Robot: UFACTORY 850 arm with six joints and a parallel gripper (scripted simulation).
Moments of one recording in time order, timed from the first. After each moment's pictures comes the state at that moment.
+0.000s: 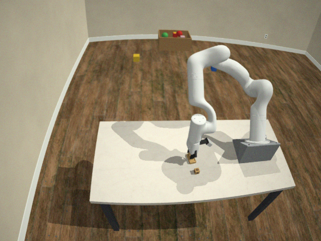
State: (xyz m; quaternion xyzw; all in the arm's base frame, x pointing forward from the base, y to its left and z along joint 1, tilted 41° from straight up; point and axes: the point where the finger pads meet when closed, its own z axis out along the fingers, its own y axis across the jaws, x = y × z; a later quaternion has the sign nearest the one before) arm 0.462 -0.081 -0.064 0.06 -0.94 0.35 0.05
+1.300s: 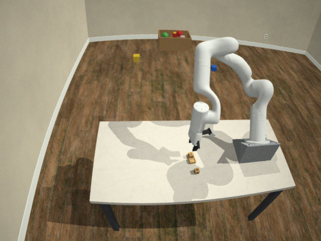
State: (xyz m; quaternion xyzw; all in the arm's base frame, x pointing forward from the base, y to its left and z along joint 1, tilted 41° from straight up) arm 0.466 -0.023 0.004 0.06 -0.94 0.35 0.05
